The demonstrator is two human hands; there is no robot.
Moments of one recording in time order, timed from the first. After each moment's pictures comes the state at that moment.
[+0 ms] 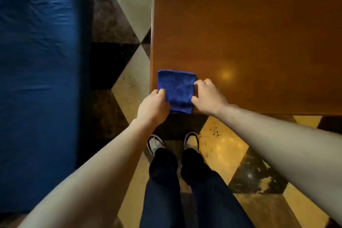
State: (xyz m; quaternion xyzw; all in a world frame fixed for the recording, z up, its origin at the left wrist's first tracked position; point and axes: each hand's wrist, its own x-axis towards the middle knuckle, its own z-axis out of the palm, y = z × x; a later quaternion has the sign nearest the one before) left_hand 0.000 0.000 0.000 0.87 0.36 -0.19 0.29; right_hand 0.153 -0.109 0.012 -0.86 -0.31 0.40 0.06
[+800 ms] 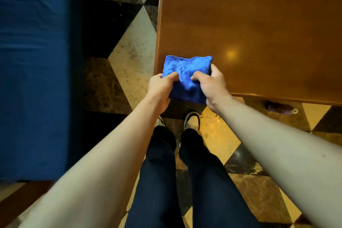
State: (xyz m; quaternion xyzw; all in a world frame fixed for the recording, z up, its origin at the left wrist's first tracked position) left_hand 0.000 -0.019 -0.032 0.31 0.63 0.03 0.71; right_hand 0.102 -0.104 -0.024 -0.76 0.08 0.45 0.47
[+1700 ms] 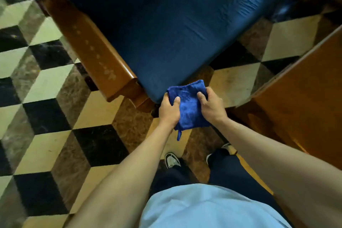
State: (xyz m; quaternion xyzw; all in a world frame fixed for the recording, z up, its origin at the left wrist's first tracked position) left_hand -0.373 -0.165 0.192 0.31 0.78 0.30 0.46; right_hand -0.220 -0.135 0.173 -0.67 -0.52 0.49 0.21
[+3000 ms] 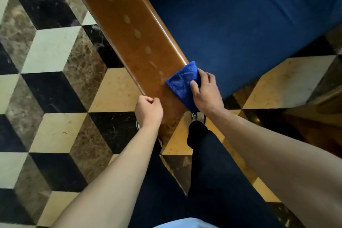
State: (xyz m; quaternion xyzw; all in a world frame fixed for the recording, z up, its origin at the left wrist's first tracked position) left_hand -0.725 -0.062 0.077 0.10 0.92 0.15 0.34; right_hand -0.562 0.010 0.050 -0.66 -0.59 0.47 0.03
